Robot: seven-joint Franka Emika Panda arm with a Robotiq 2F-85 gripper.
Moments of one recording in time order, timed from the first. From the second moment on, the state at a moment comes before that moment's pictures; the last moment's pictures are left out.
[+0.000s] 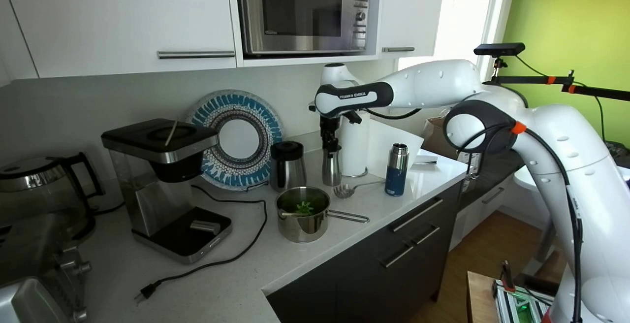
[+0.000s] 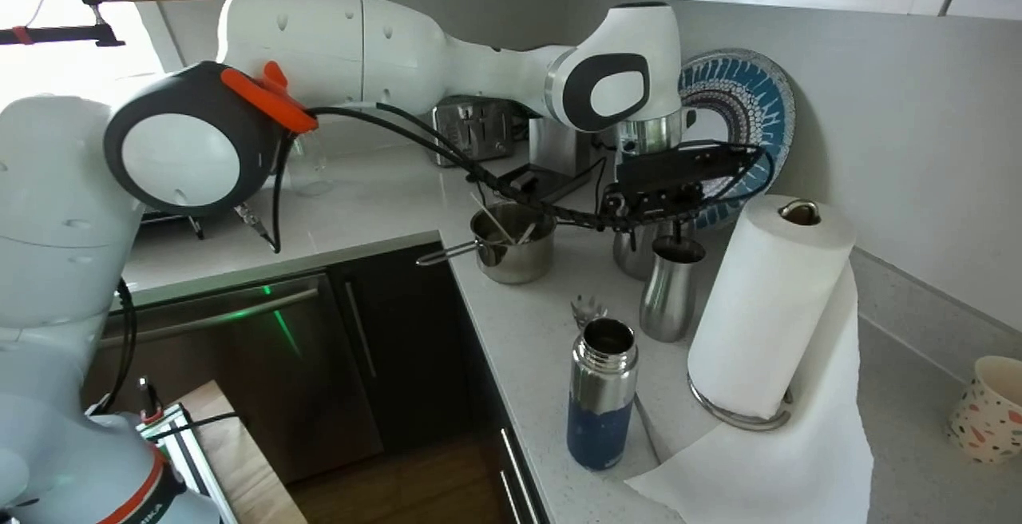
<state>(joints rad) -0.33 0.59 -0.13 -1.19 -0.02 1.98 -1.16</state>
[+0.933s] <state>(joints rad) -0.11 0.31 -0.06 -1.41 -0.16 2.11 -1.06</state>
